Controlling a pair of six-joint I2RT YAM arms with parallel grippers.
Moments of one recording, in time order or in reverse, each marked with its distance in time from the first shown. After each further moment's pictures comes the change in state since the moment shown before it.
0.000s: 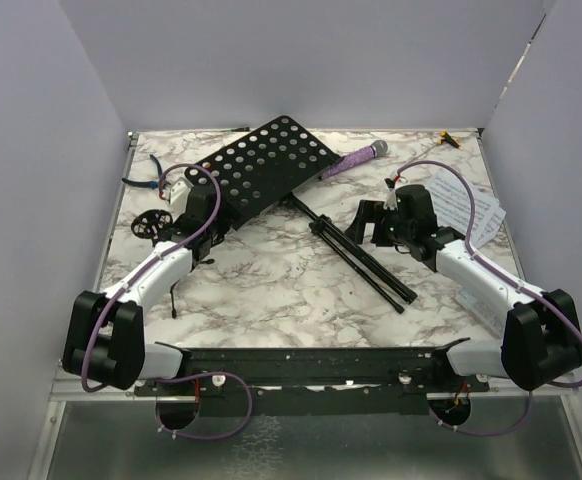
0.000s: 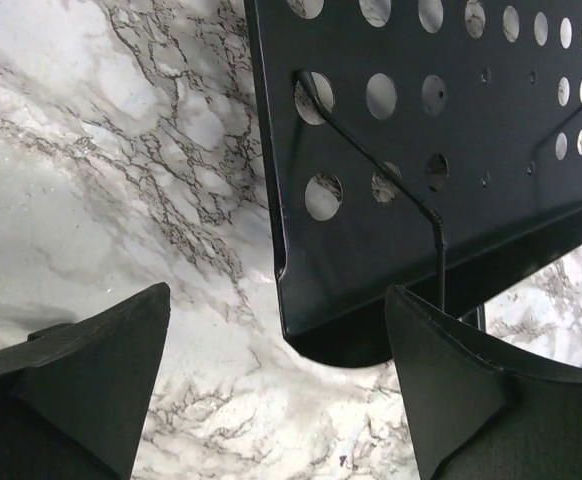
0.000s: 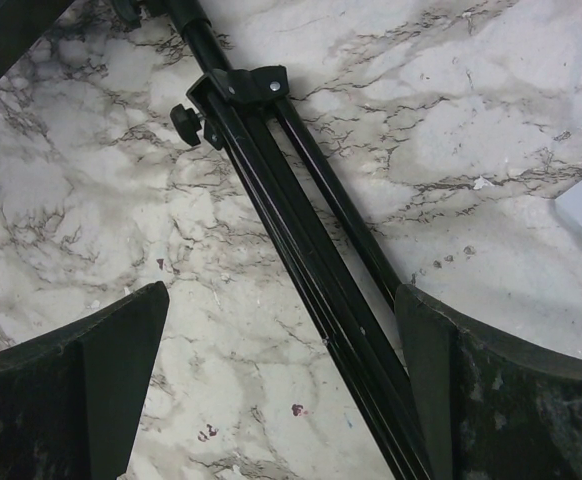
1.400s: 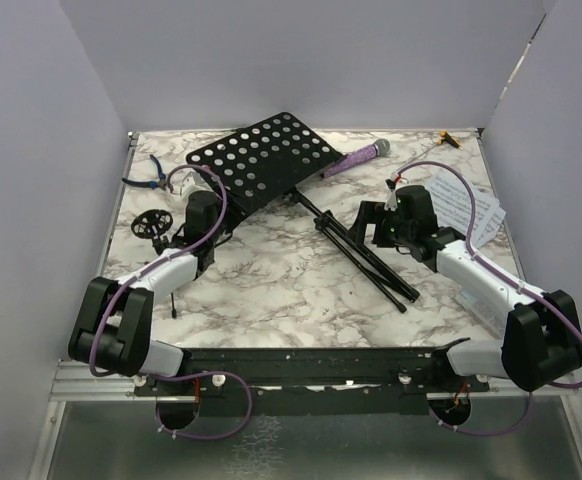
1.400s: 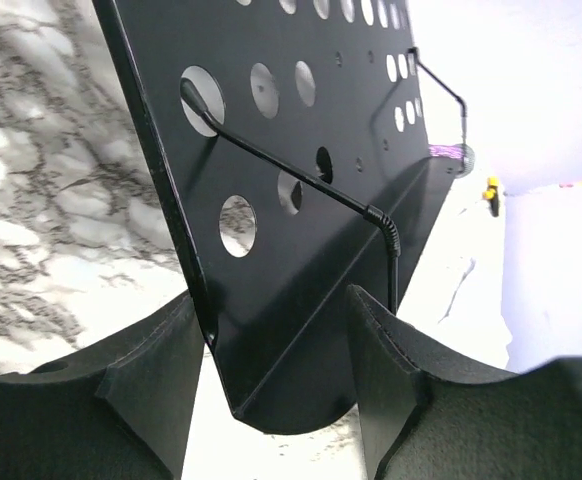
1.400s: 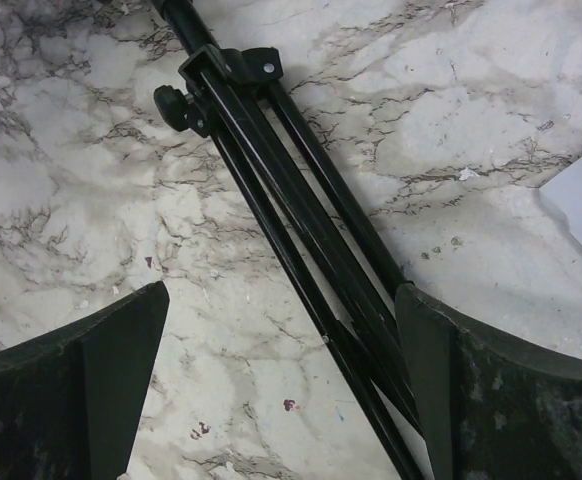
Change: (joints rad) left arm -0.002 0.091 -0.131 0.527 0.211 -0.020; right arm 0.000 -0.005 0.000 -0.023 0.022 -0.004
